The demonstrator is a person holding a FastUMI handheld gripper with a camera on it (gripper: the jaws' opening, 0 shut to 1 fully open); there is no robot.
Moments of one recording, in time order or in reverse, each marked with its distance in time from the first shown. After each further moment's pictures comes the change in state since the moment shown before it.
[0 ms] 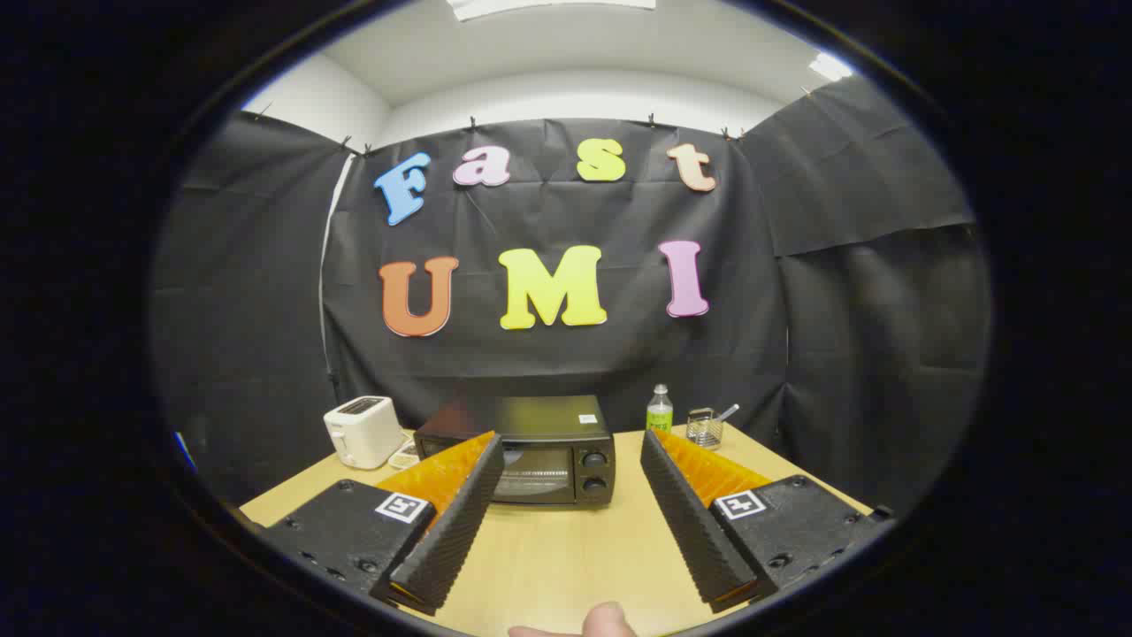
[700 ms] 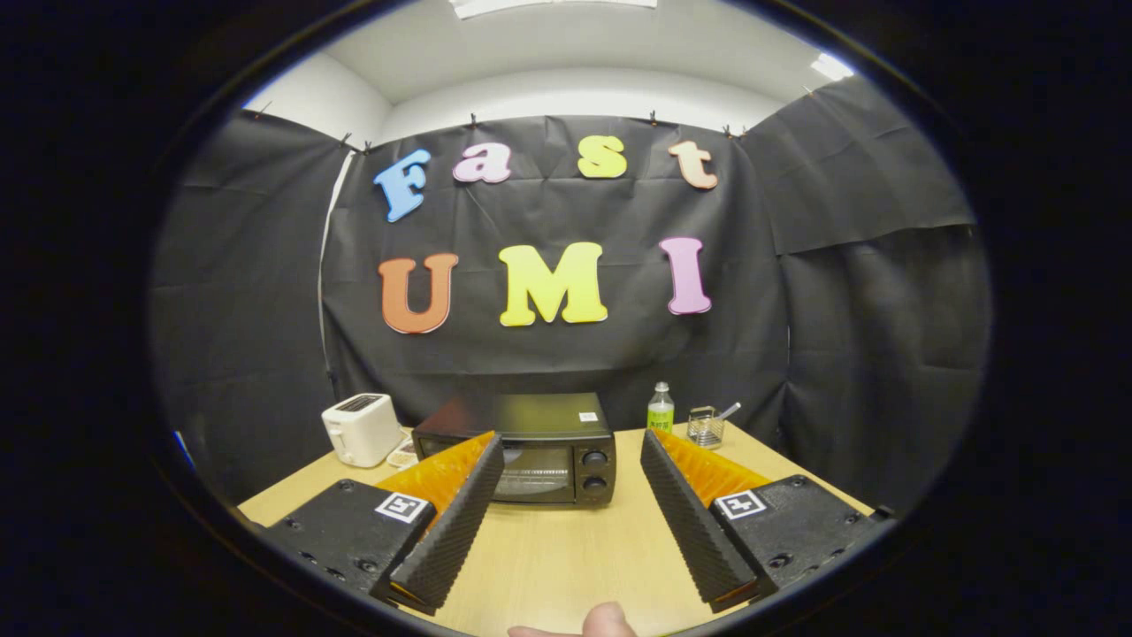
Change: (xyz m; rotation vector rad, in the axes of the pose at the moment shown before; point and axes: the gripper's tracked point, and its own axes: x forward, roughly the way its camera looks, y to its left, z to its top) arm 0.005 0.001 0.000 -0.004 0.005 0.001
